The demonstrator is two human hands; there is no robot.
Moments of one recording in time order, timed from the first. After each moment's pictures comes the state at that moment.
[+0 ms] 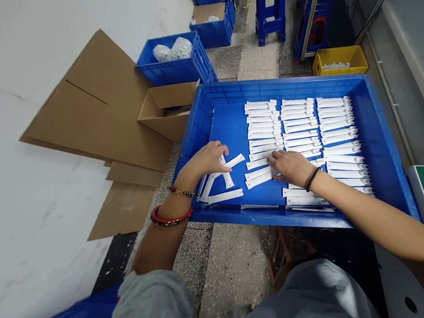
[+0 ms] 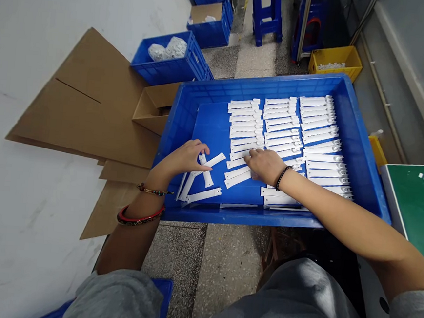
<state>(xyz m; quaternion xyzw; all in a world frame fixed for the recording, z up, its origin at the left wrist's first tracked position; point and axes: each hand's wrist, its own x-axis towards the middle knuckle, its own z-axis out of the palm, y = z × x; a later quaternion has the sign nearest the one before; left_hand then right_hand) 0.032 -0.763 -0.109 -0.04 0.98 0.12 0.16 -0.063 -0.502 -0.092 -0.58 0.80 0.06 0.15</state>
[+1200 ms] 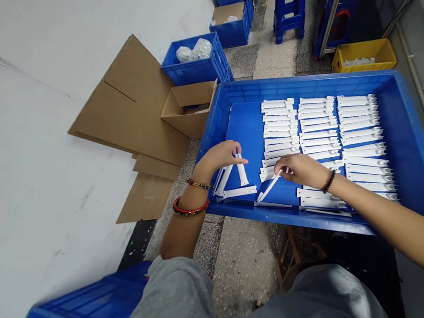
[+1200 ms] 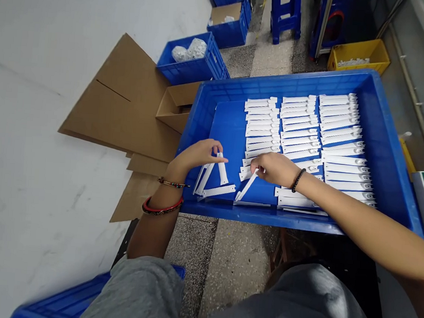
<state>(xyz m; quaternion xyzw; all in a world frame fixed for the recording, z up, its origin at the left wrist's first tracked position) 0.036 -0.765 -0.101 -0.12 0.96 0.23 0.12 -0.066 -0.503 -0.109 -0.57 0.74 -0.25 0.26</state>
